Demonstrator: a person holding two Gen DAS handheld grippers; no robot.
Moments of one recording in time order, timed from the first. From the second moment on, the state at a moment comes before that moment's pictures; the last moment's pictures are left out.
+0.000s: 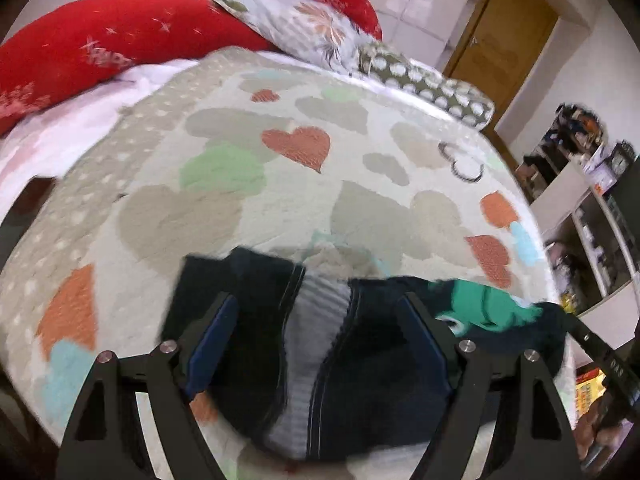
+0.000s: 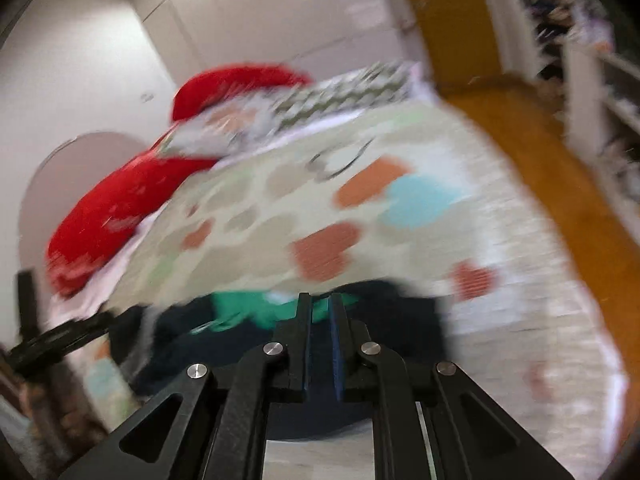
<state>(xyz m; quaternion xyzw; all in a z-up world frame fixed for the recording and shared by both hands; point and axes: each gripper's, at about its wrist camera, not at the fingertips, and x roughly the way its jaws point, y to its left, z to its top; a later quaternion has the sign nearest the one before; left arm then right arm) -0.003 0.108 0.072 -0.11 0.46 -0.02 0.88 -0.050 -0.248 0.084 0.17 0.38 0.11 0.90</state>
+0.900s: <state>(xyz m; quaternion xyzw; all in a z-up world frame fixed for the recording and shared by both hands) -0.059 0.130 0.092 -0.16 0.42 0.00 0.89 -0.108 -0.293 0.069 0.22 0.33 -0.03 0.92</state>
